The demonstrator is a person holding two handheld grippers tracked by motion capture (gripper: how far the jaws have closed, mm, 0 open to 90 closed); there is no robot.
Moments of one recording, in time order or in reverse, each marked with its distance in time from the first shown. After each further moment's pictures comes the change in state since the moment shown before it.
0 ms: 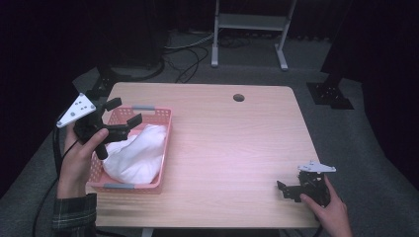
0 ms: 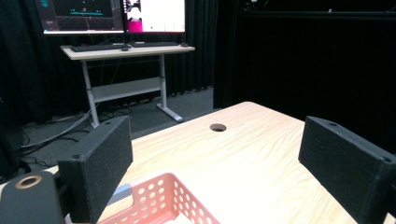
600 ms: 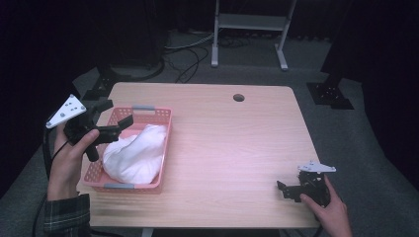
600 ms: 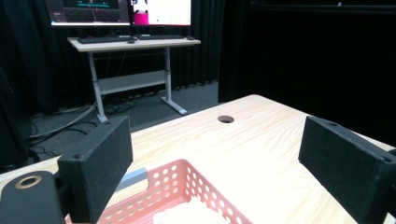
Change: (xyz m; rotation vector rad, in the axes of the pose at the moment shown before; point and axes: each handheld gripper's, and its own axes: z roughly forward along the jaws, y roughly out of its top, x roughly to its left) left arm 0.013 -0.004 -0.013 0.033 0.009 -0.005; right arm 0.000 0.000 0.000 0.000 0.000 0.000
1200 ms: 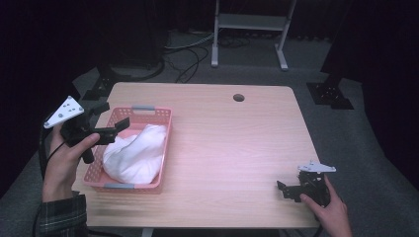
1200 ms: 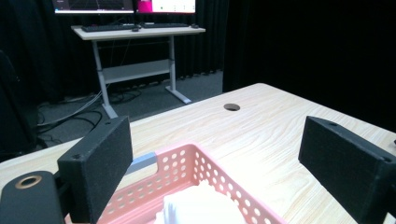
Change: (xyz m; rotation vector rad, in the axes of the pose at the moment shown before) left arm 0.007 -0.005 -0.005 0.046 0.024 -0.002; right arm 0.000 0.000 0.000 0.000 0.000 0.000
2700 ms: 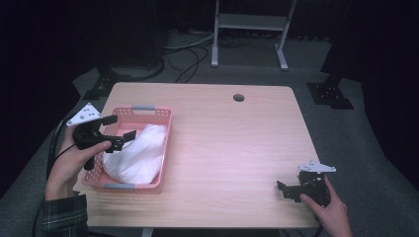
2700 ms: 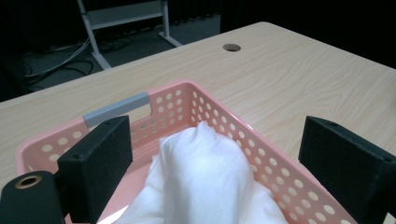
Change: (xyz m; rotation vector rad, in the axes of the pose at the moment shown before) left arm 0.001 -0.023 0.022 0.241 -0.032 0.006; right arm 0.000 0.000 0.000 0.000 0.000 0.000
